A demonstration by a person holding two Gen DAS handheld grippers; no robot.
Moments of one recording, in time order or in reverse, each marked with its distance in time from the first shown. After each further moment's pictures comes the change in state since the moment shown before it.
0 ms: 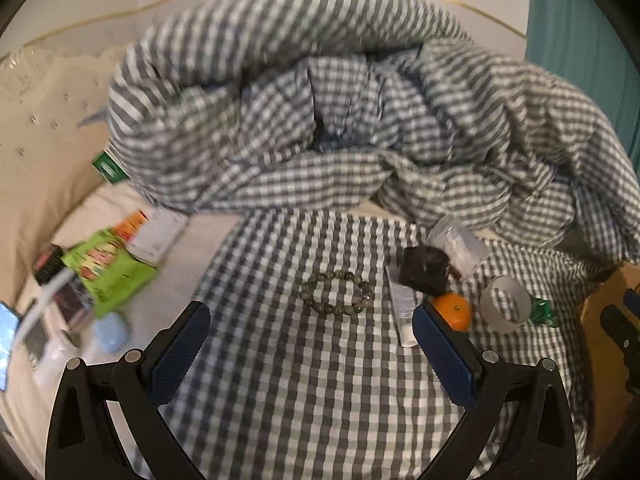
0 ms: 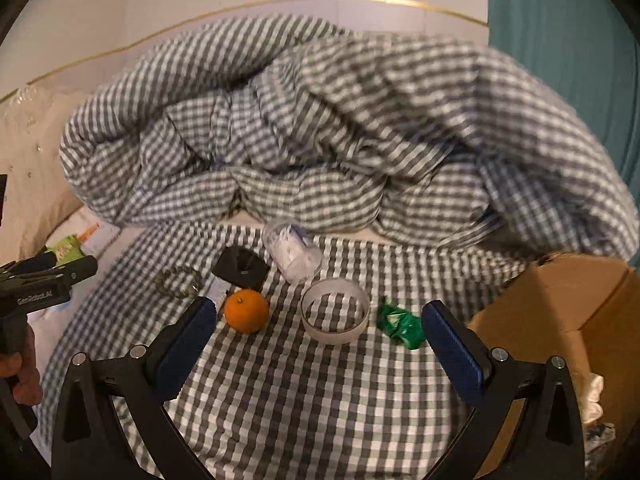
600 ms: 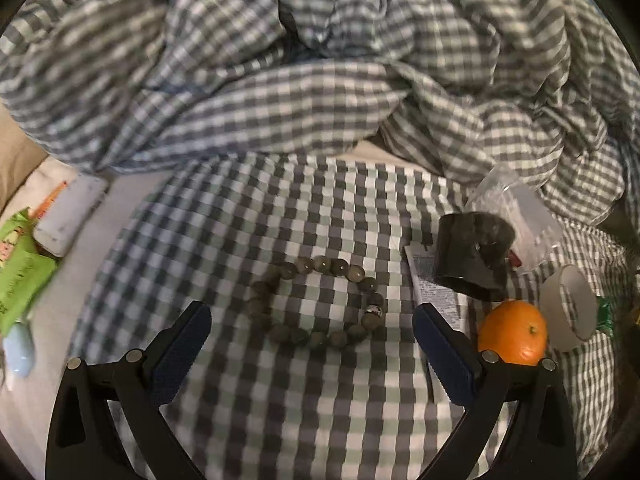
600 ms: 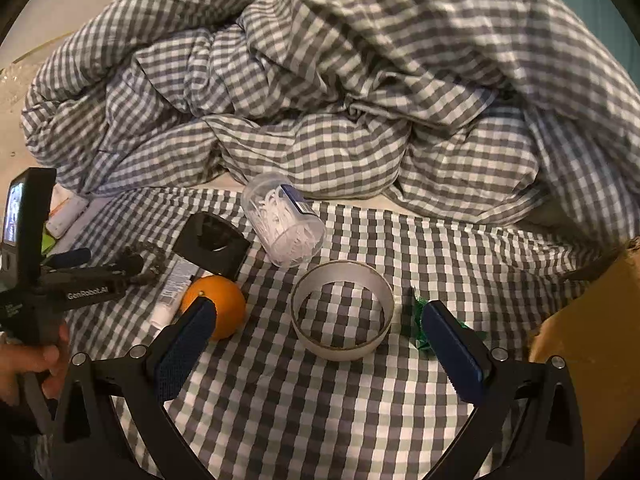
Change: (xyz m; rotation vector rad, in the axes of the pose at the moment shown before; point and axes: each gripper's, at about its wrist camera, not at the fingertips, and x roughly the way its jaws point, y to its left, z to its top) left arm 0.146 -0.028 -0.008 0.024 0.141 -0.014; right arm 0.096 -0.002 -0.013 -0.016 0.092 -0.005
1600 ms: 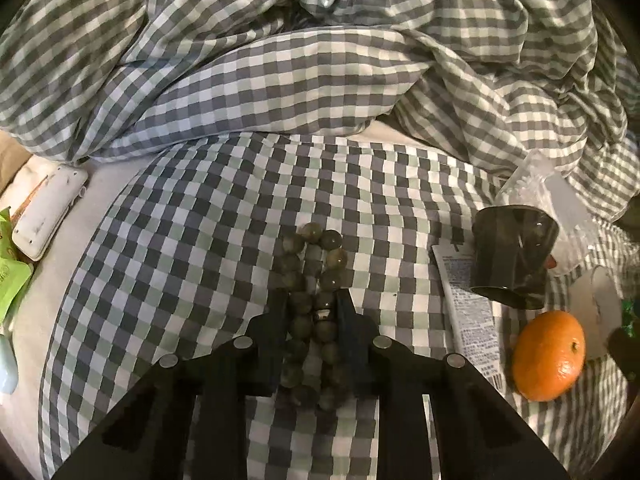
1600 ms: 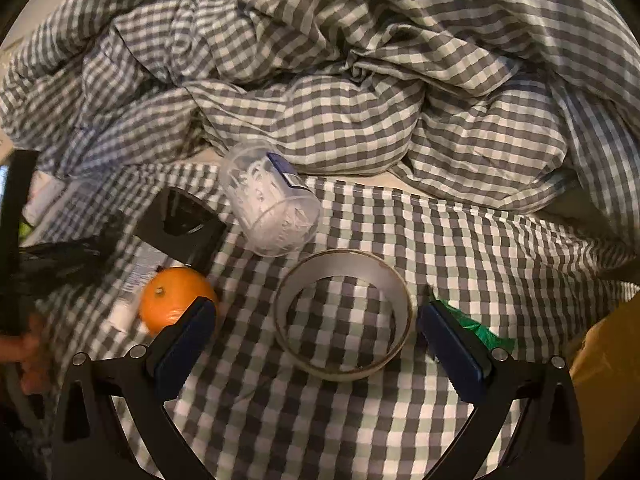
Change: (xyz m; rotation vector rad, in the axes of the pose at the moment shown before) left arm 0.031 -0.004 0.012 0.004 0.041 -0.003; right arm 0.051 -0.002 -0.001 -0.021 0.058 -0.031
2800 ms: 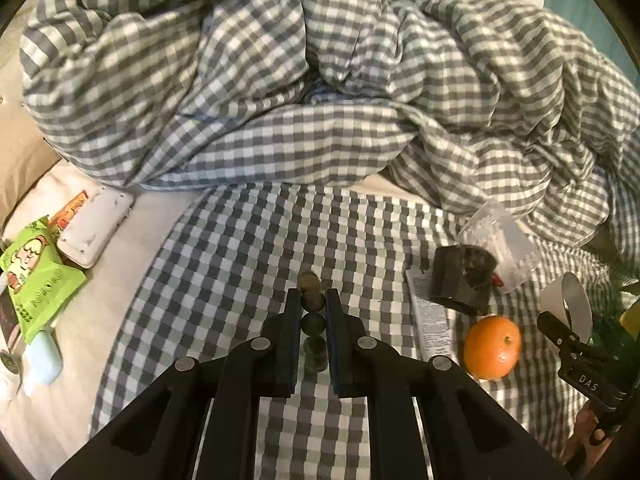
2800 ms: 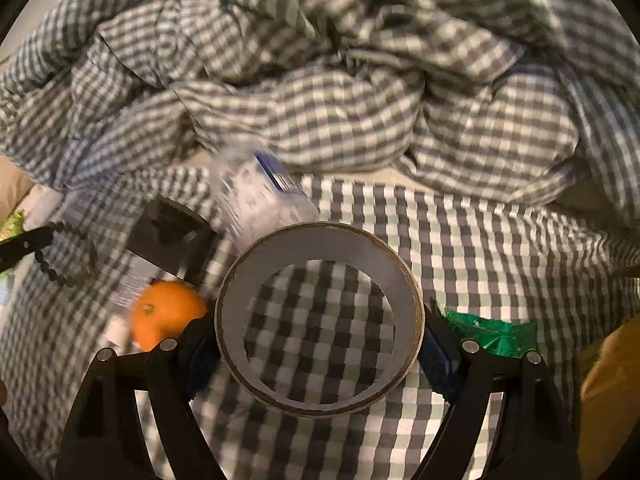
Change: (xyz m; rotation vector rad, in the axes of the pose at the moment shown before) left arm -0.081 0.027 -0.003 -0.039 -0.095 -0.032; right arm 0.003 -0.009 0.008 0.046 0.002 0.050
